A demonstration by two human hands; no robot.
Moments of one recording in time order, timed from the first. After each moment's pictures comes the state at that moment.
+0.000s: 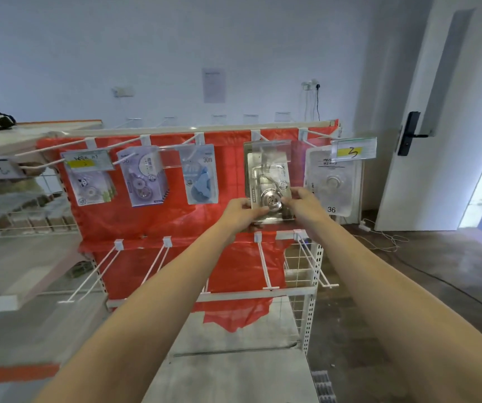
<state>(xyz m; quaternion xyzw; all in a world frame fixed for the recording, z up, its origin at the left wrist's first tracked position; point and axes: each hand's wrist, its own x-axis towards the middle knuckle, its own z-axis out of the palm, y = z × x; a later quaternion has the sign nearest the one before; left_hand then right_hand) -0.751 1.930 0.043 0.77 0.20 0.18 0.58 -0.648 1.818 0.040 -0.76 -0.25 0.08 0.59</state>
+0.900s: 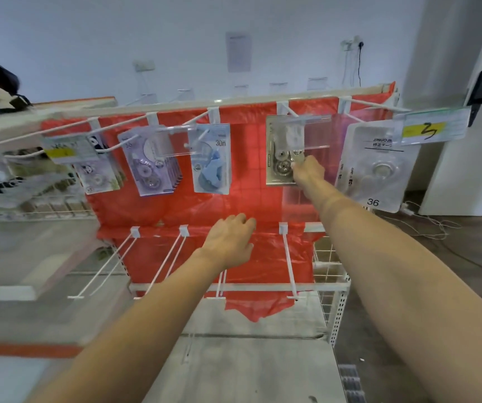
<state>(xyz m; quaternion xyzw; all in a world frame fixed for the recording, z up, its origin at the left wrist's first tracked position) -0.746 1.990 -0.008 0.98 0.16 0.07 -0.06 -0.553 1.930 0.043 -0.84 -0.17 0.06 0.51</state>
